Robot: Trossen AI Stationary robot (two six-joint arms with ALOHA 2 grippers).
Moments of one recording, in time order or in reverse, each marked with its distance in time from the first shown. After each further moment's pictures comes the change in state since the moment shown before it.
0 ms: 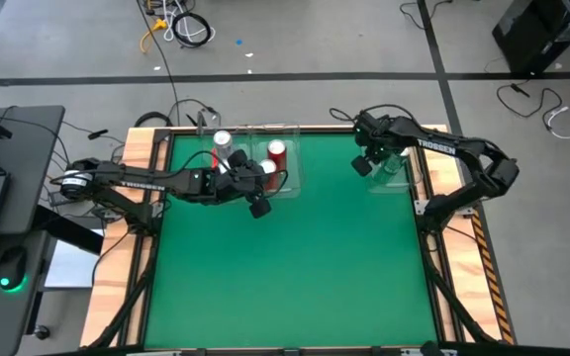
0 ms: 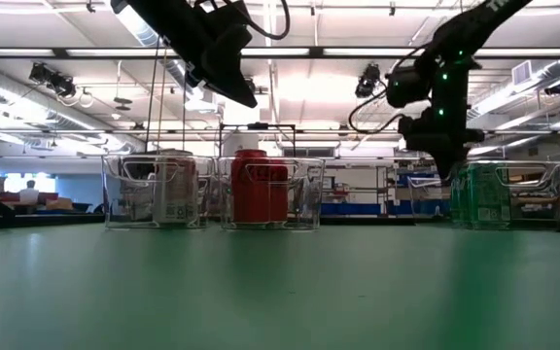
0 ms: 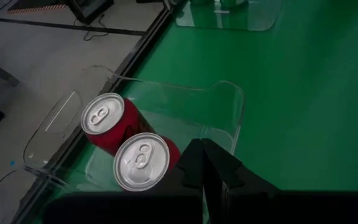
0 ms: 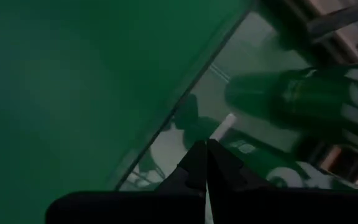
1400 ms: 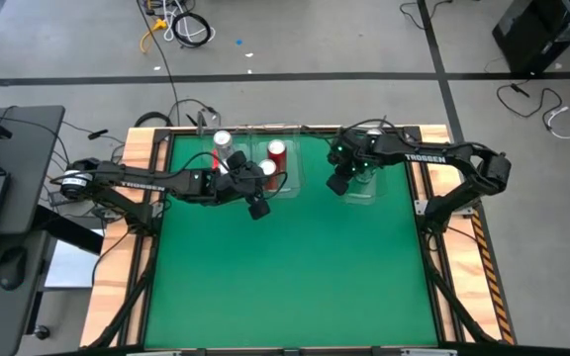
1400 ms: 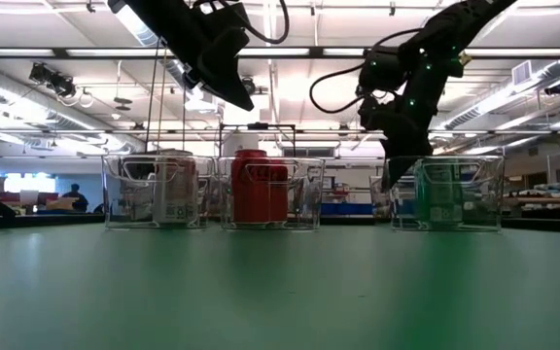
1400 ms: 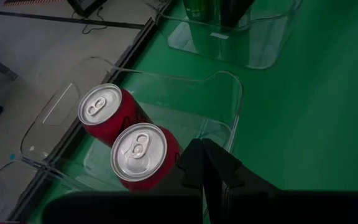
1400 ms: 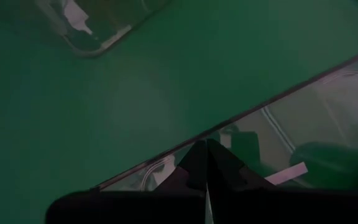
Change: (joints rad) left arm -0.010 0.001 0.000 -0.032 -0.001 -0.021; right arm 0.253 0.052 -0.026 0.325 -0.265 -0.019
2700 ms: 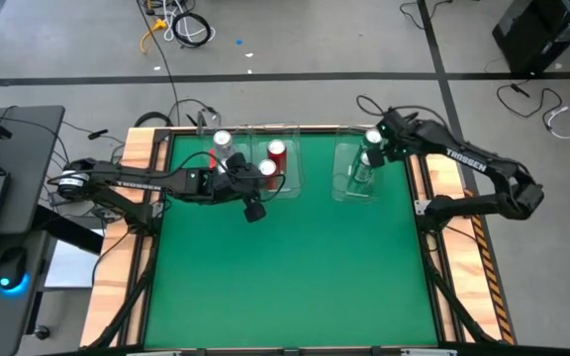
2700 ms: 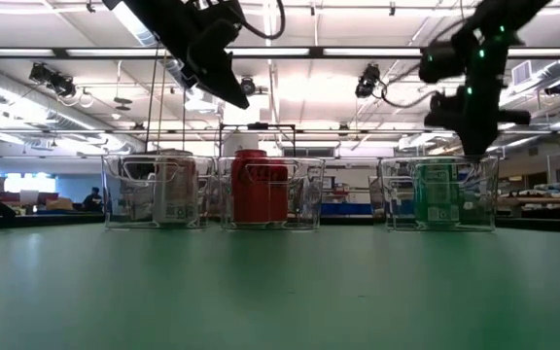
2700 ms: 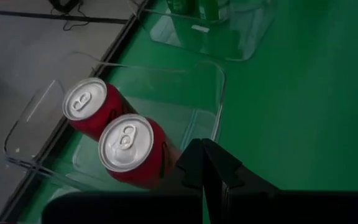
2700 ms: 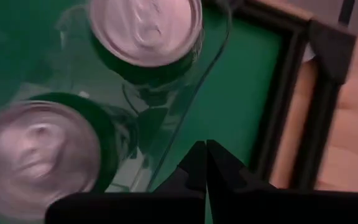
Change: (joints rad) left arm 0.000 -0.024 0.001 -0.052 0.071 0.017; right arm -0.344 -0.319 -0.057 -0.382 0.271 0.279
